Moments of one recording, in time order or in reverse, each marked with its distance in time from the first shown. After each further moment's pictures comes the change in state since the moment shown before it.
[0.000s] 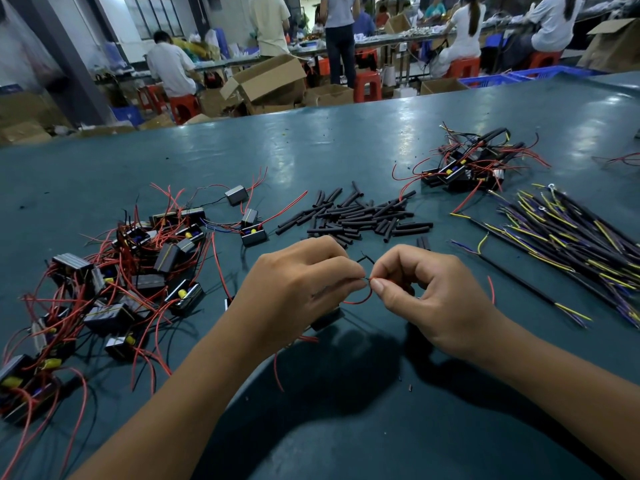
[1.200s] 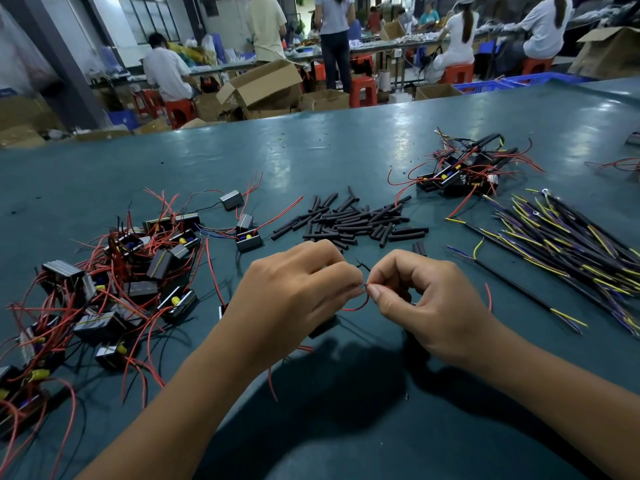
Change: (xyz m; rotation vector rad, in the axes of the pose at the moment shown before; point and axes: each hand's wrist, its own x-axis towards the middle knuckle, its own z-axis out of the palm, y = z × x) left_hand 0.002 0.006 -0.005 0.155 0.017 0.070; right_hand -0.001 -0.006 0.000 -0.030 0.024 0.004
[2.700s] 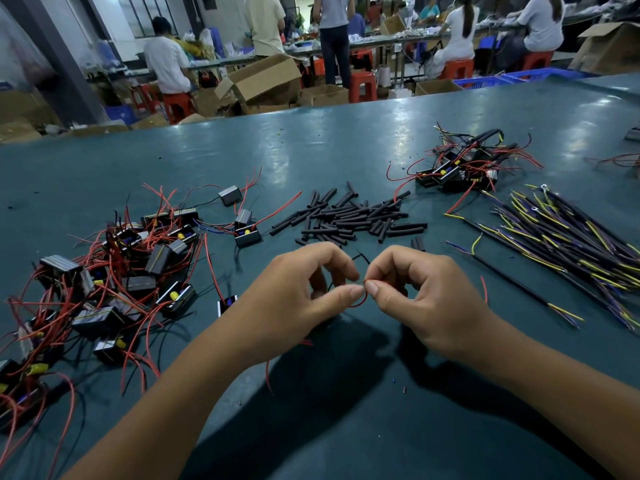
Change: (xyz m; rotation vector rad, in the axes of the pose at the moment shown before) left_hand -0.001 0.005 -0.003 -0.571 -0.284 -0.541; right_hand 0.000 -0.001 0.000 0.009 -0.028 0.017
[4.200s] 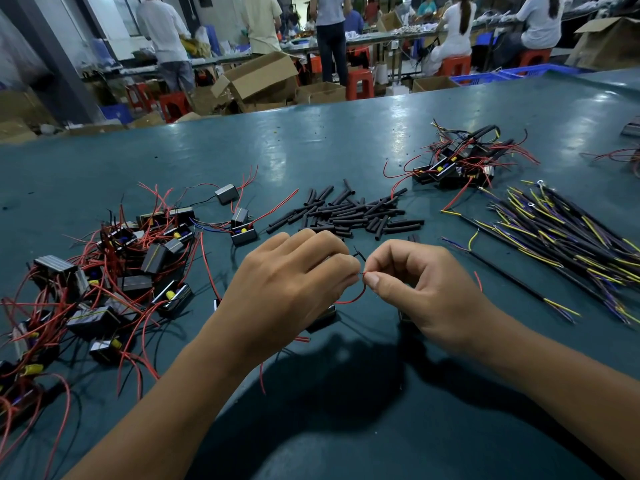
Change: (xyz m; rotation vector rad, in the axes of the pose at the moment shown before) left_hand 0.004 -0.003 0.001 0.727 0.307 0.624; right_hand 0.003 0.005 -0.001 0.195 -0.050 0.071
